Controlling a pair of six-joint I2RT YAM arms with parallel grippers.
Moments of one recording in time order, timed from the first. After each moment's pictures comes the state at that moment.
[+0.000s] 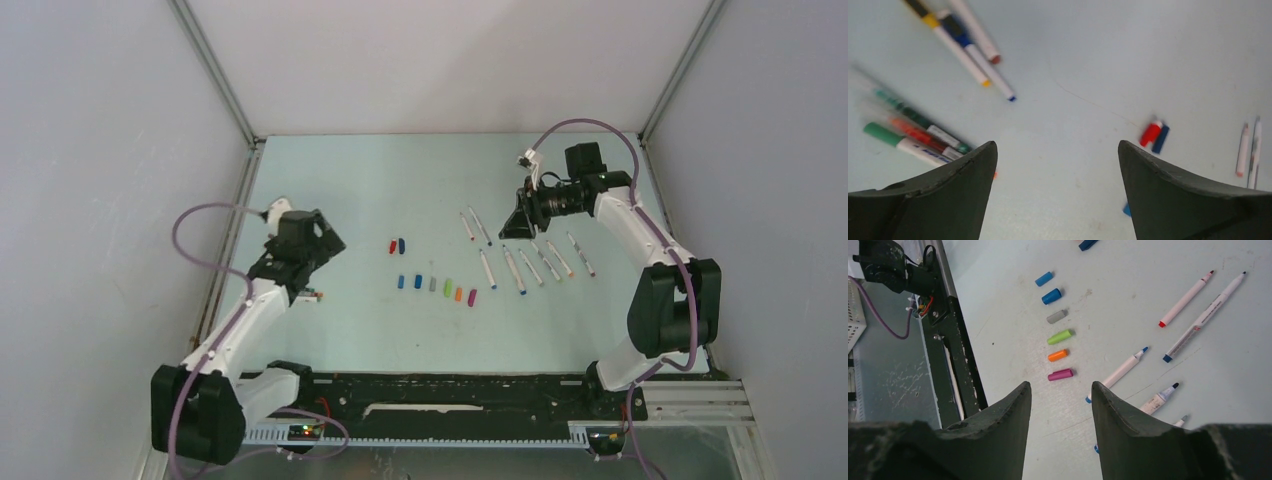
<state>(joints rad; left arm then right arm) -0.24 1.09 0.71 -0.36 -0.31 -0.65 0.14 1.61 1.30 -0.75 -1.02 -0.44</state>
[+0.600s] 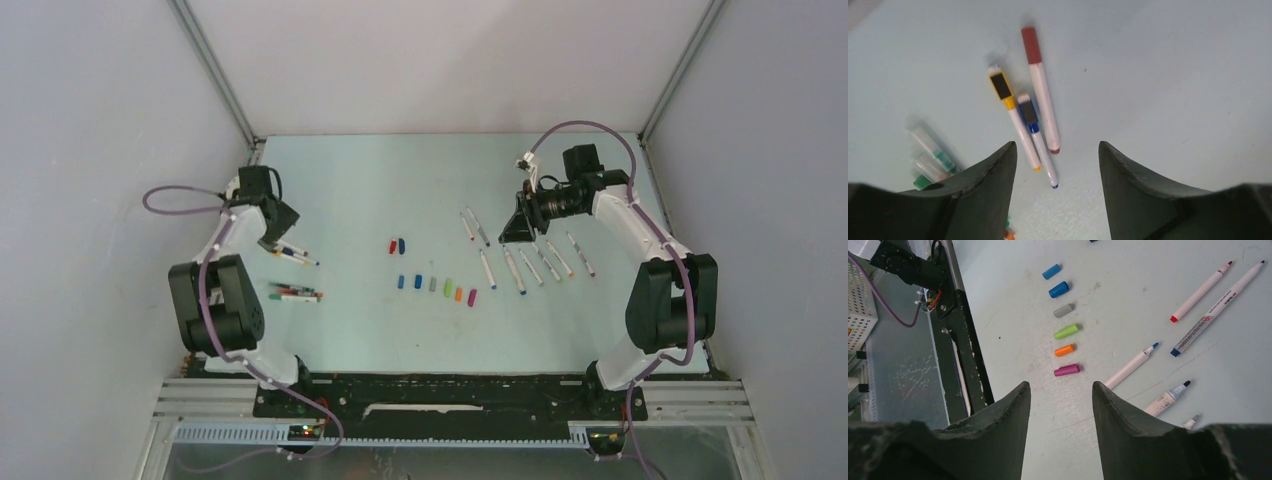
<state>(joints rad) 0.18 1.55 1.05 -0.48 -0.19 -0.72 0.14 1.64 1.31 -0.80 -1.04 -0.48</state>
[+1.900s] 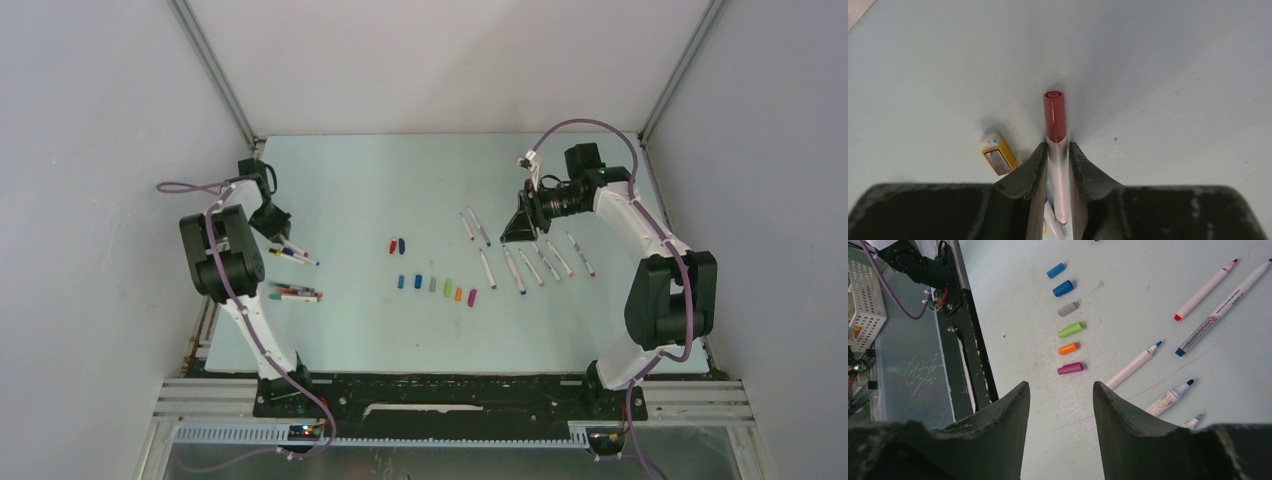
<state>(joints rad) 0.27 2.02 1.44 -0.69 -0.16 -0.68 0.13 1.66 1.34 -0.85 -1.06 -0.51</state>
